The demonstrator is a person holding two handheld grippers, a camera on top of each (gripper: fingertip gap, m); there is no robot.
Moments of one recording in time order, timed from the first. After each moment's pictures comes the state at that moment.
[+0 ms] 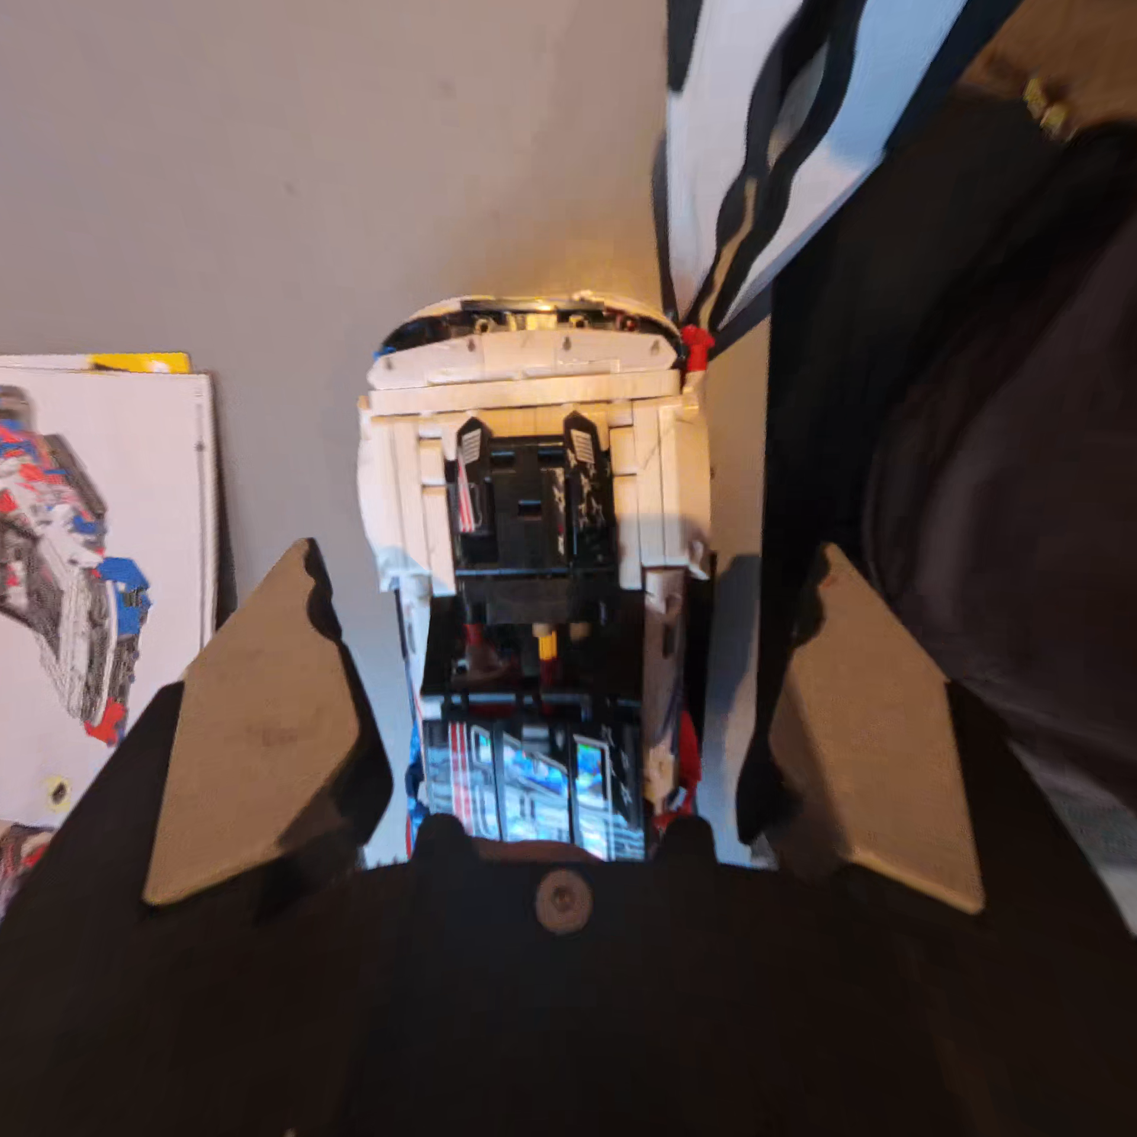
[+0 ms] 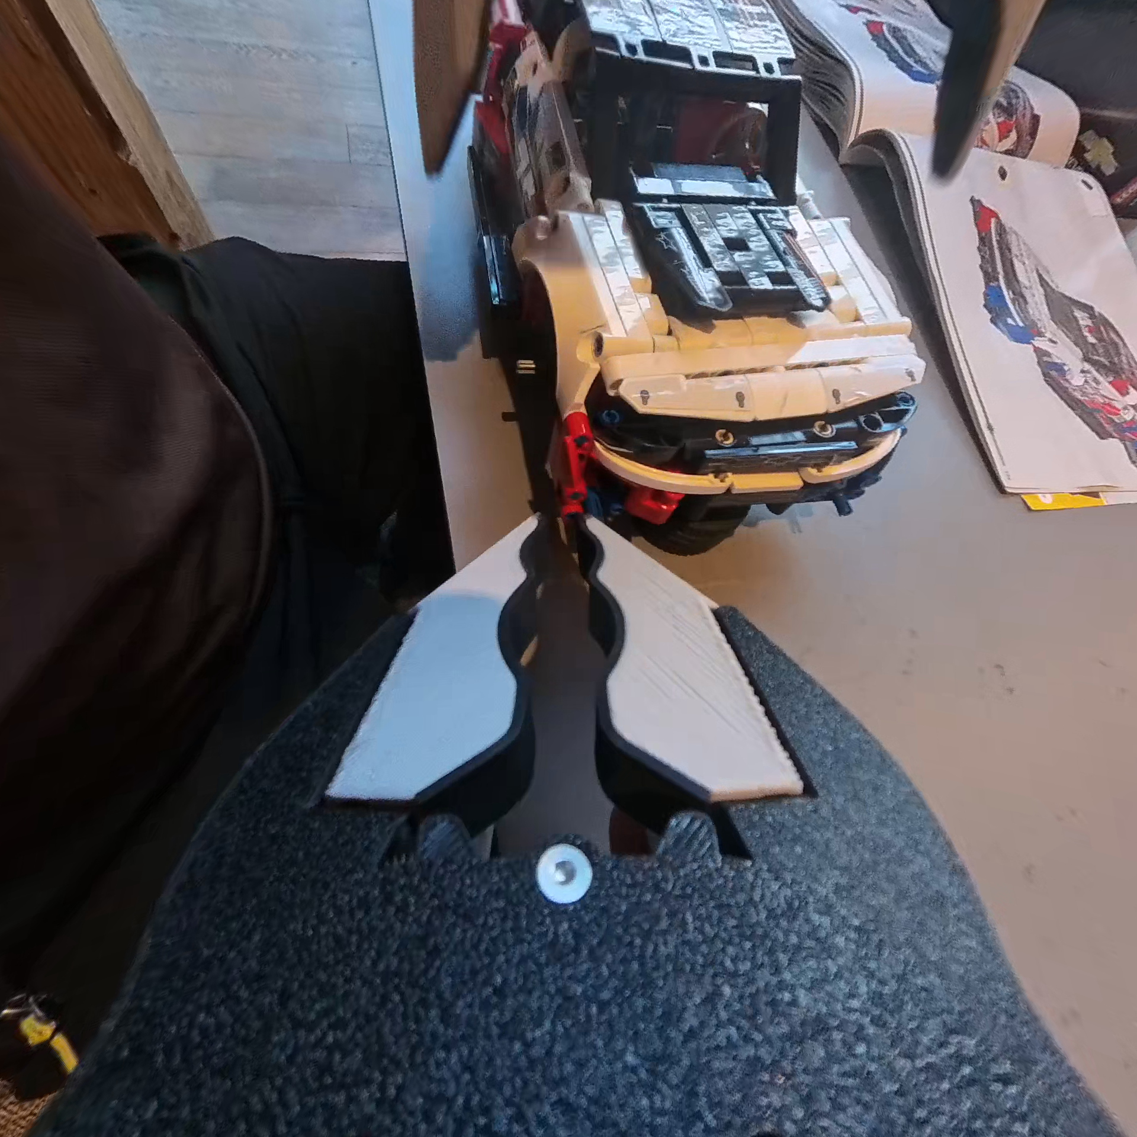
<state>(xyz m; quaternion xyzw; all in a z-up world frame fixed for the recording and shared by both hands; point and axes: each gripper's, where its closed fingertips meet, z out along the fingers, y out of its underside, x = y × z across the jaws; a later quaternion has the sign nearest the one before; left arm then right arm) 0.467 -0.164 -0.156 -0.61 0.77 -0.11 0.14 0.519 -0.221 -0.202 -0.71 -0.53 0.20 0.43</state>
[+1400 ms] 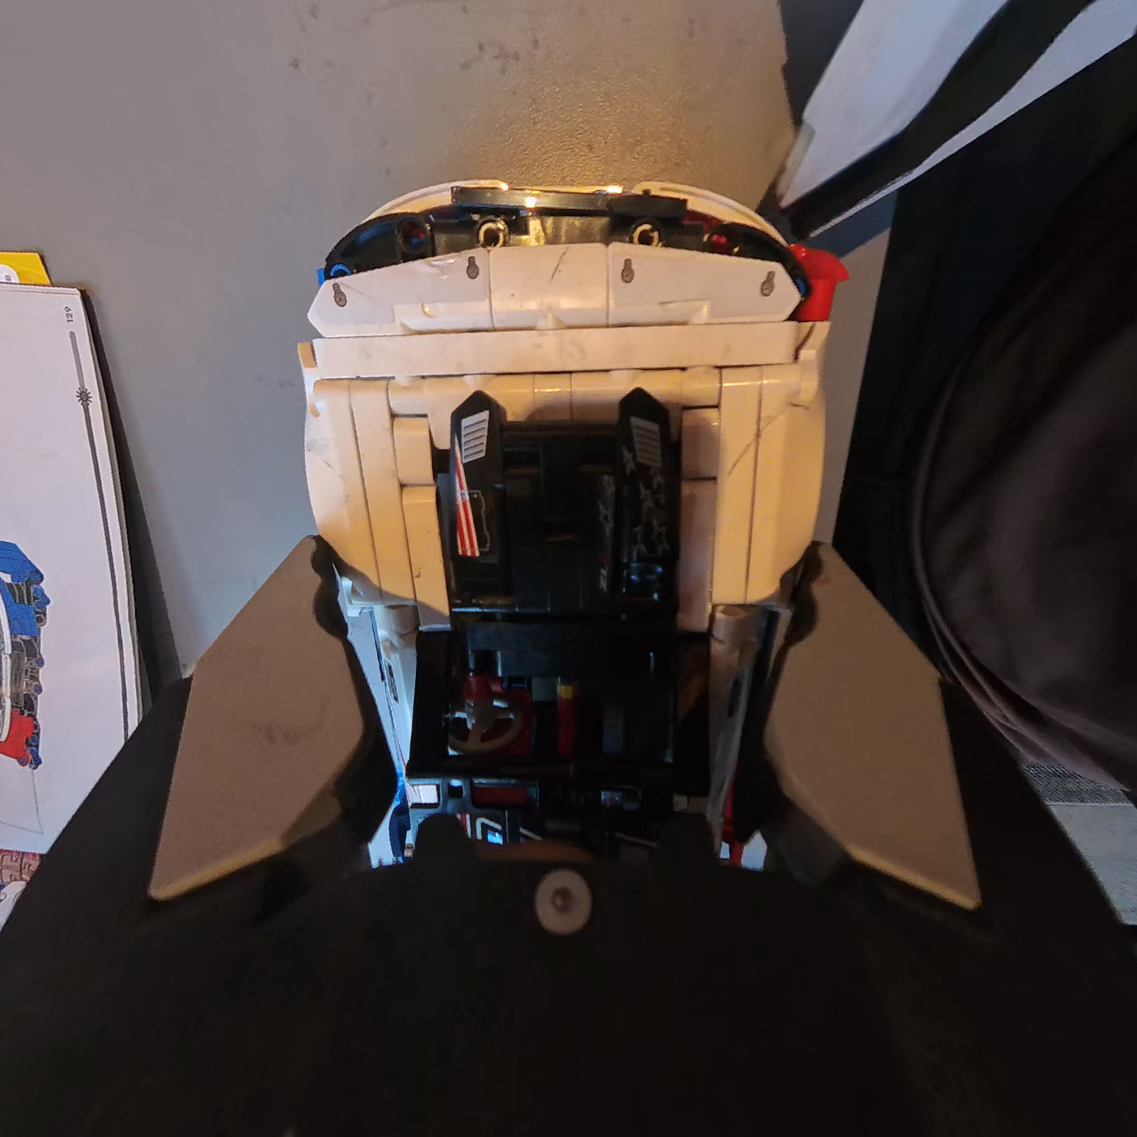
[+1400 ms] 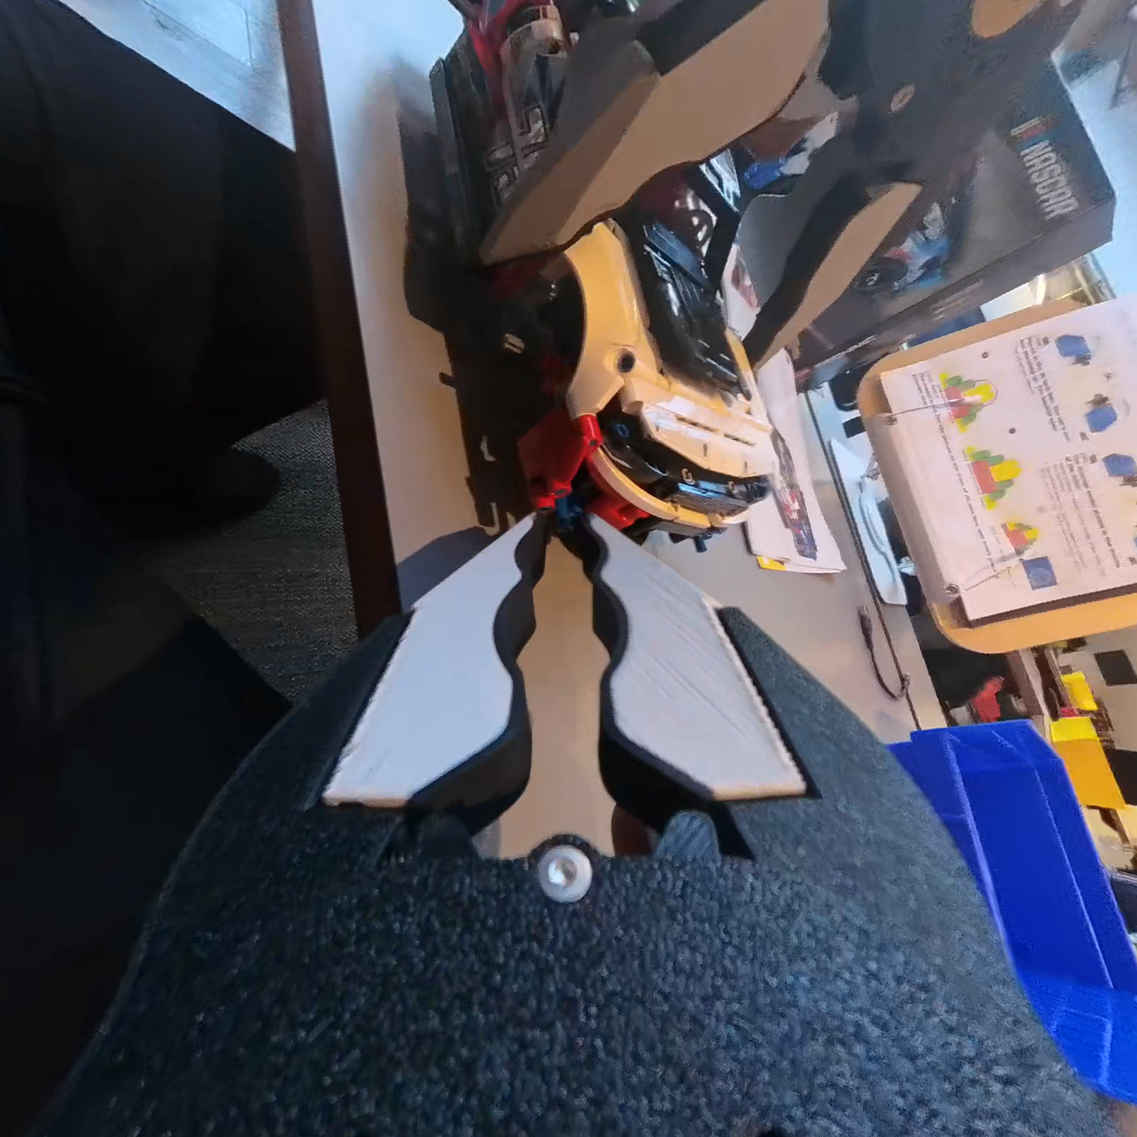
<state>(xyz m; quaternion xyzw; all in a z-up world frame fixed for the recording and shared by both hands) 0.462 -0.149 -0.204 -0.63 0.77 -0.07 0.08 0.524 -0.214 -0.198 -0.60 -0.58 -0.04 0.55</state>
